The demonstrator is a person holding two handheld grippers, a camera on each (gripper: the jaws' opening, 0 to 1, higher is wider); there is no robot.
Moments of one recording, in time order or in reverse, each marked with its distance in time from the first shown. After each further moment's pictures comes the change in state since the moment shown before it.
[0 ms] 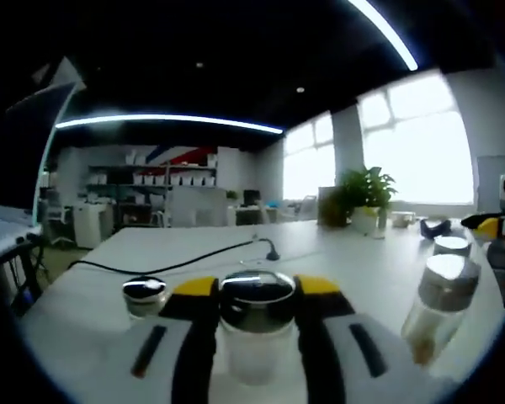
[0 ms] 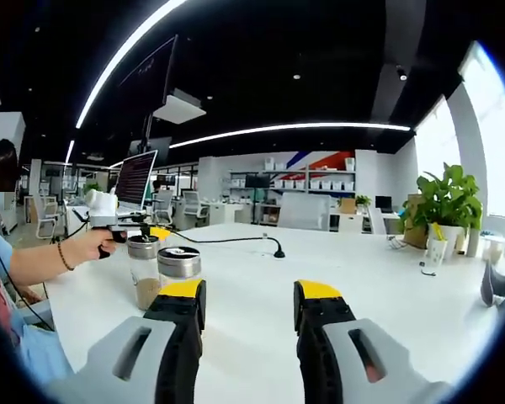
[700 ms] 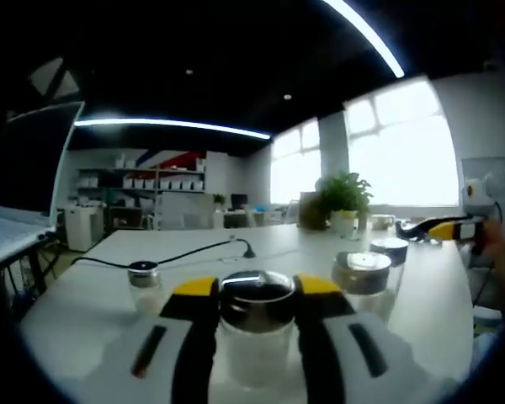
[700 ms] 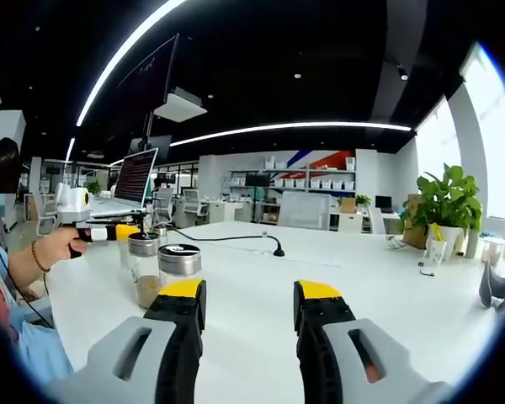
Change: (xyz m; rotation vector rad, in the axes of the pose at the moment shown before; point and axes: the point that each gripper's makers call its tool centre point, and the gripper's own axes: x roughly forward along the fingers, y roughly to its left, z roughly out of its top) left arm -0.064 -0.045 0.000 0.022 -0.007 -0.053; right arm -0.003 0.000 -0.001 -0.008 0.003 -0.001
